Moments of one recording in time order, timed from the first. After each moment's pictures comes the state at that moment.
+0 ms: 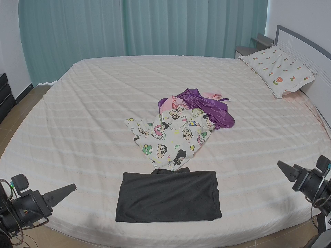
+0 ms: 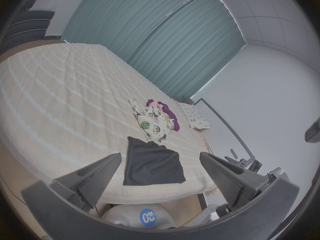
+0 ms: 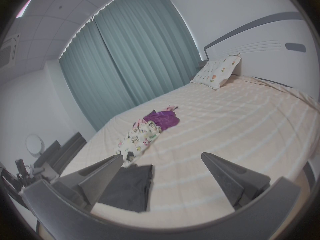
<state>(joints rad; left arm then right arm) -0.05 1.05 -0.02 -0.76 -0.49 -0.61 0.30 1.22 -0.03 -0.98 -0.13 0.45</state>
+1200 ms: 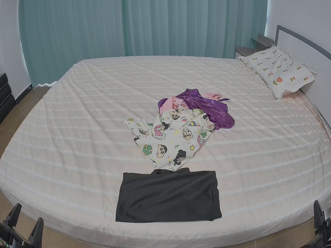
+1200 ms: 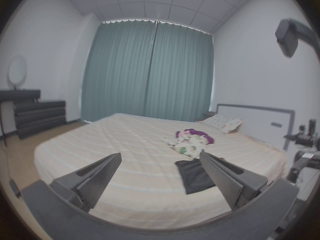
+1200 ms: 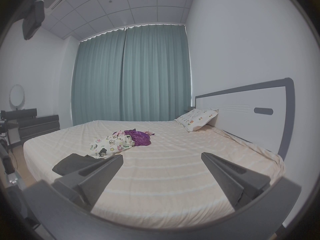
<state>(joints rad) 0.00 0.03 -0.03 -0.02 -0.13 -0.14 0.01 0.02 -0.02 -0.06 -0.08 0.00</state>
